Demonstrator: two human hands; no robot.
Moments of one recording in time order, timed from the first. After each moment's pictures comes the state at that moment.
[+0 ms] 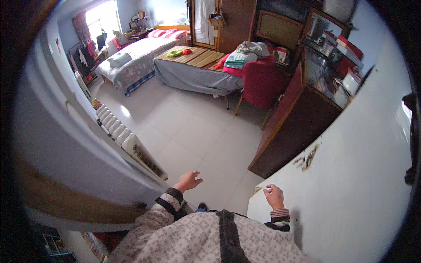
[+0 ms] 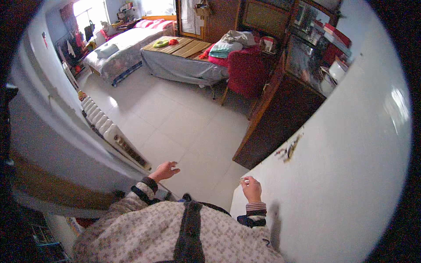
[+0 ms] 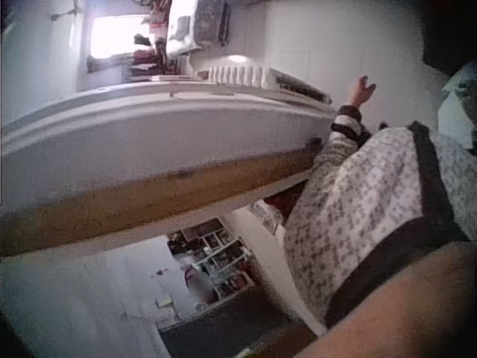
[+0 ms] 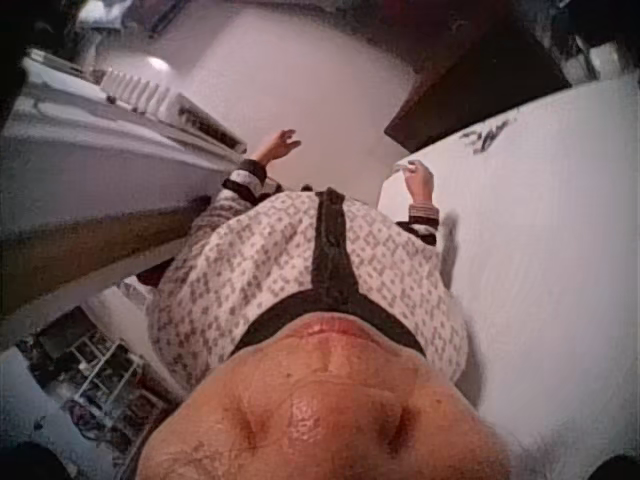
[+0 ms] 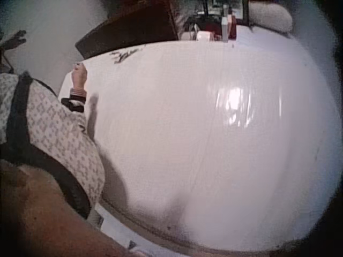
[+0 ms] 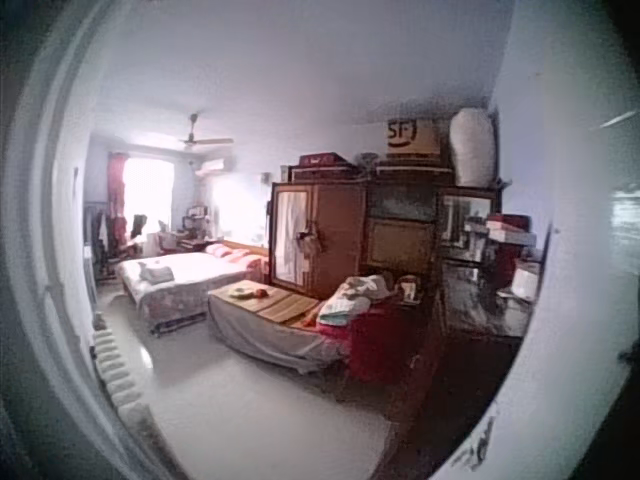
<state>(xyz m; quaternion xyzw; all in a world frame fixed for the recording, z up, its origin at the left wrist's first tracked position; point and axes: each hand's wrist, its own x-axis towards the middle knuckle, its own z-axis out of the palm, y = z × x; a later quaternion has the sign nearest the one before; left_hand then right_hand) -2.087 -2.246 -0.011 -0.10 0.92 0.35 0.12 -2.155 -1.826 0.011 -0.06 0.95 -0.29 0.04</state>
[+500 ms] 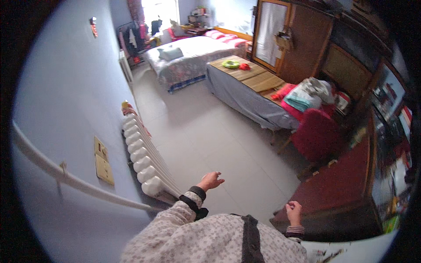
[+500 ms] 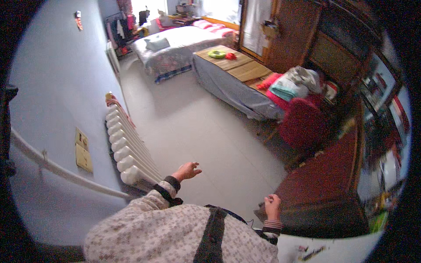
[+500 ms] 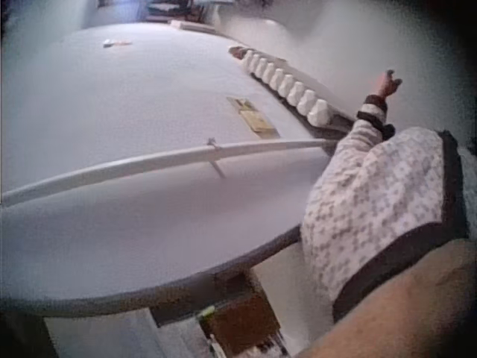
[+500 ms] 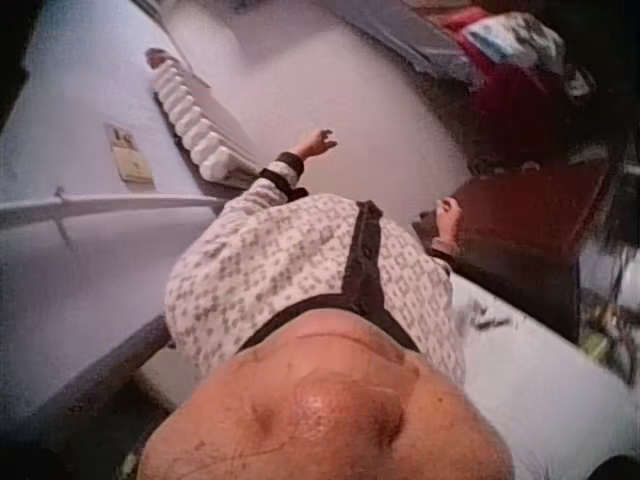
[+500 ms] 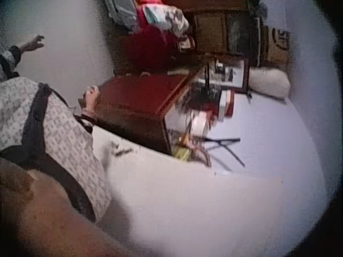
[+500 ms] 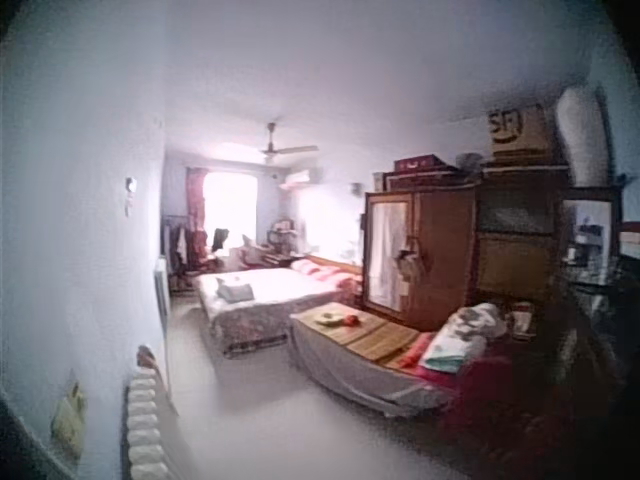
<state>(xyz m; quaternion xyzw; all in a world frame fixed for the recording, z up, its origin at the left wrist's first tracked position) -2.324 -2.450 -0.042 -0.24 0.90 0.37 0.06 -2.467 -2.006 -0.020 -0.13 0.91 -0.39 0.05</state>
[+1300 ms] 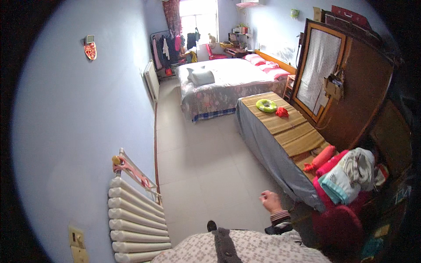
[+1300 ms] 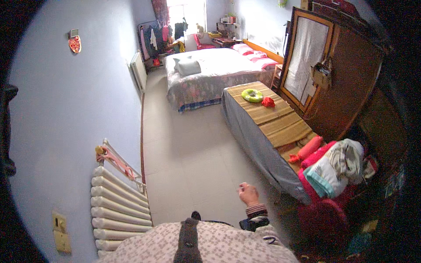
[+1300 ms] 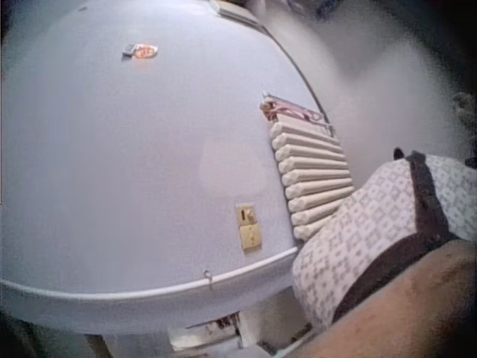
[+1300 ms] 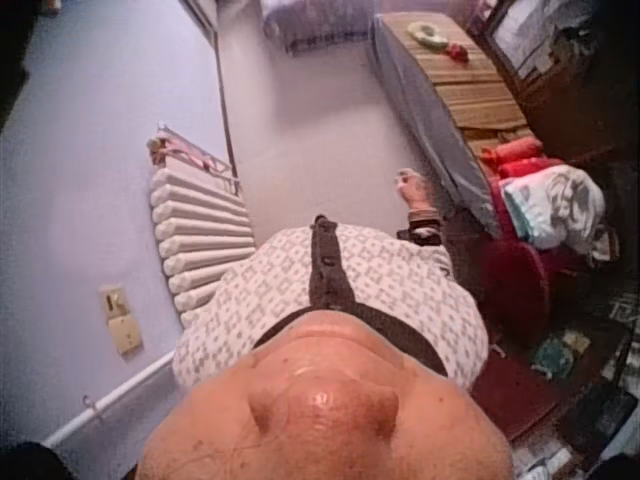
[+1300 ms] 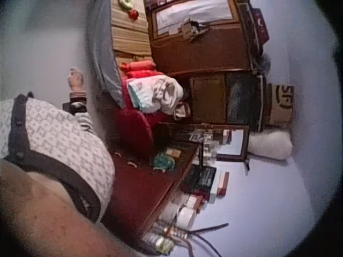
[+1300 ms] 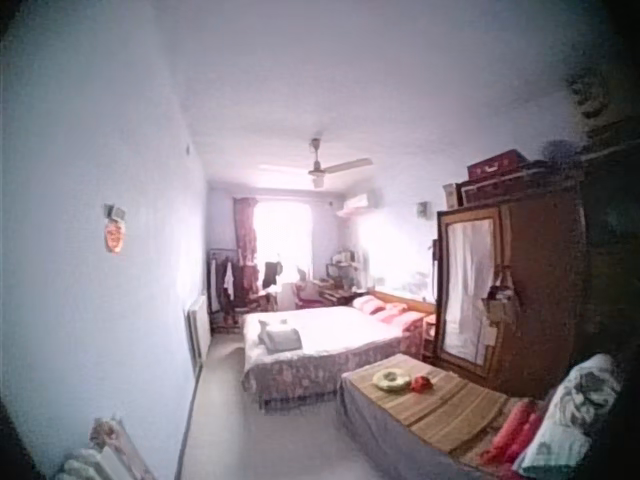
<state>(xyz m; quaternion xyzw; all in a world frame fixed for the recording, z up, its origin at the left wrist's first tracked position) -2.284 -2.679 -0.188 -0.62 0.62 0.44 0.17 -2.888 -2.578 0.010 -0.43 0.85 -0.25 0.17</state>
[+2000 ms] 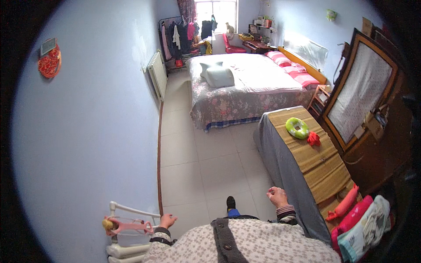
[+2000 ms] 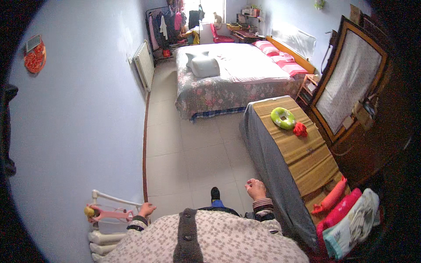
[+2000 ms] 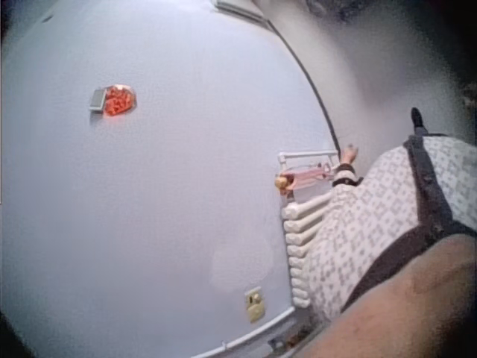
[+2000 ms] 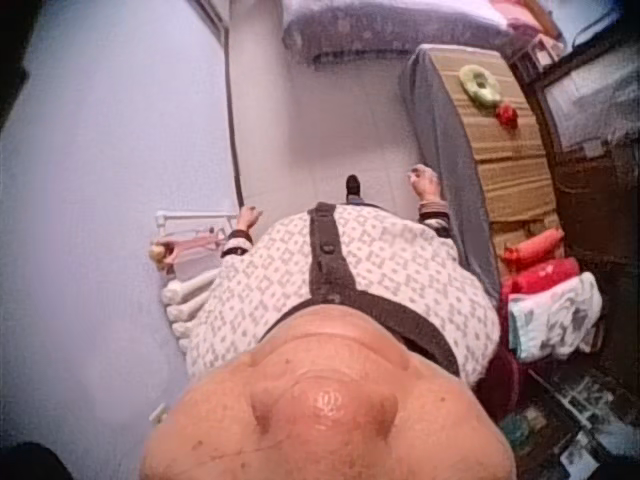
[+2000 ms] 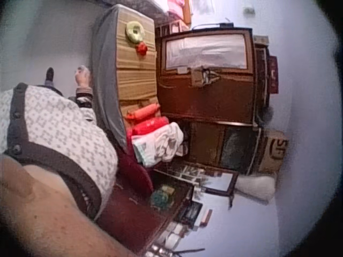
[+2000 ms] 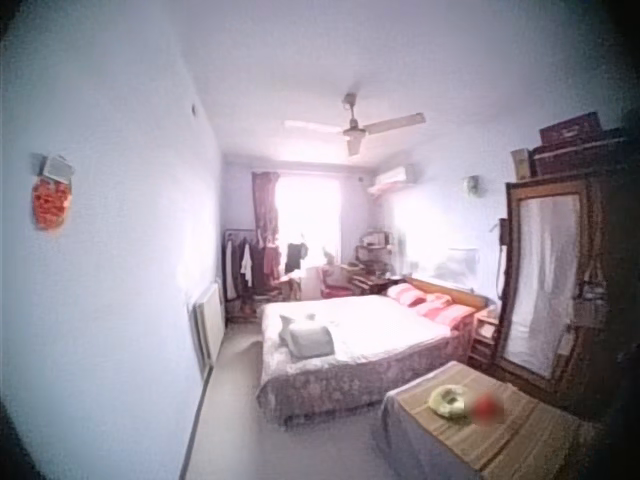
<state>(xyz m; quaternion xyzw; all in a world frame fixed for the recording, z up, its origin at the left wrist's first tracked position) -2.449 -3.158 -0.172 -0.70 0.63 0.35 -0.01 -3.029 -3.025 -0.009 -0.45 0.86 -0.18 0.18</state>
